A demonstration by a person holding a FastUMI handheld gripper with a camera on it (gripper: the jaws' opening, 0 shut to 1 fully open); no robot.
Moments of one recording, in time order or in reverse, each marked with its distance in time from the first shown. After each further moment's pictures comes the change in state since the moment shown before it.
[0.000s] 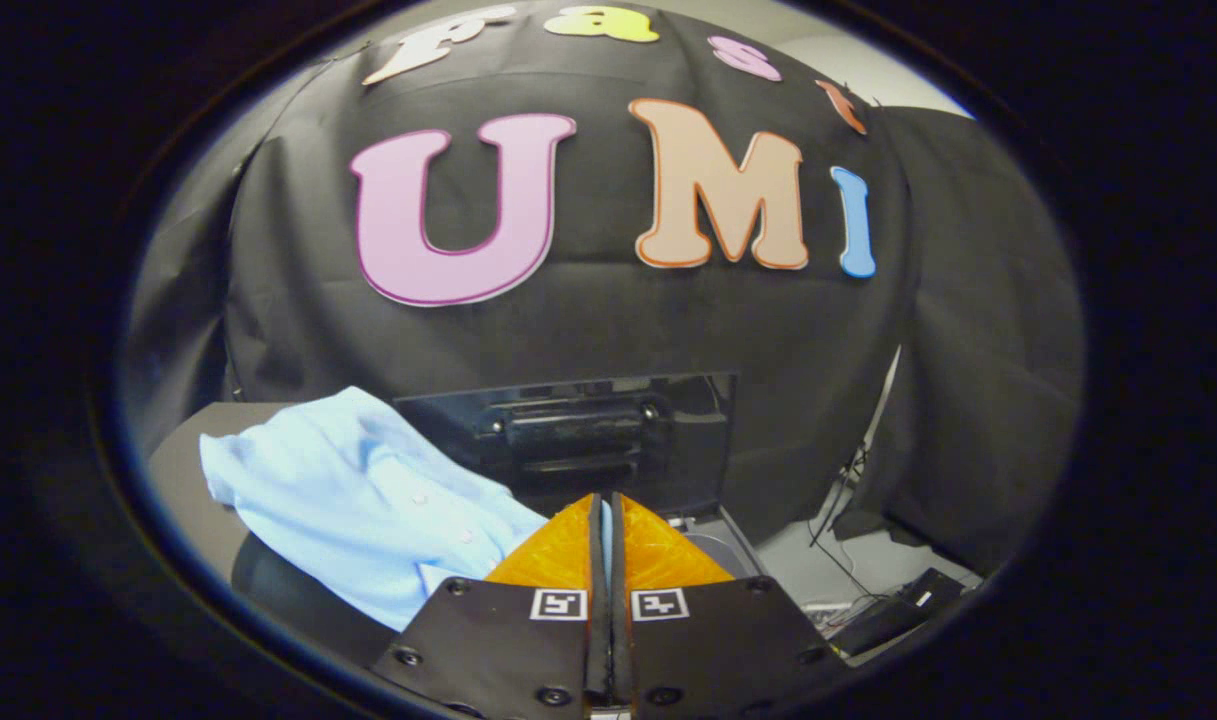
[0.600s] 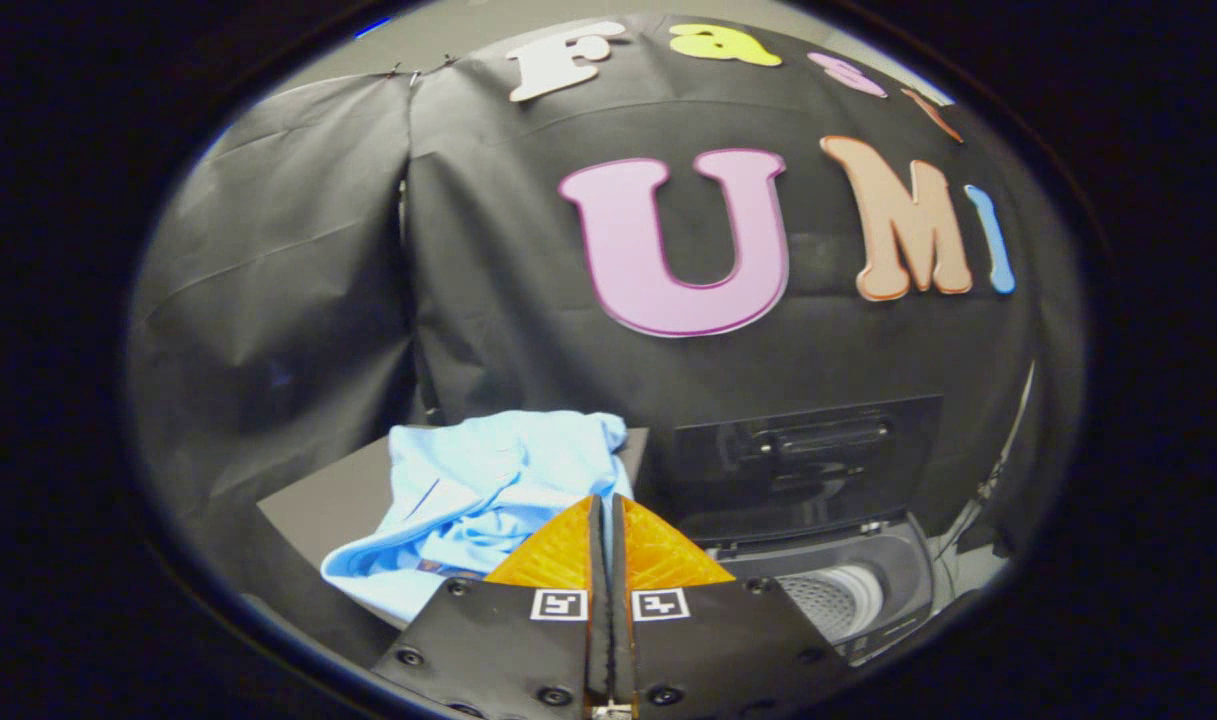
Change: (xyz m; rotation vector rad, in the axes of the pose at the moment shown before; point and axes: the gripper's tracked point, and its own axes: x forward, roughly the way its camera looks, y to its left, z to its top) arm -0.085 0.179 0.034 -0.002 -0.086 0.400
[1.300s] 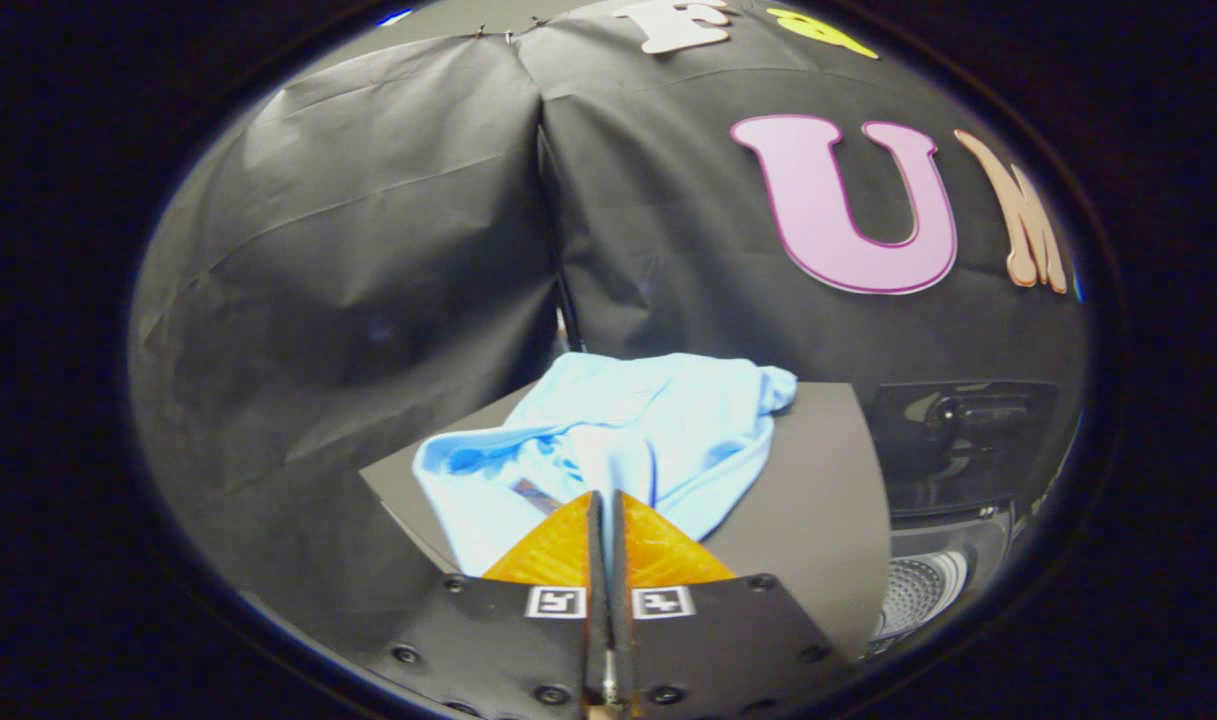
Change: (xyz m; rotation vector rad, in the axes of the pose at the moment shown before) arm 0.005 0.181 -0.043 -0.016 0.112 0.345
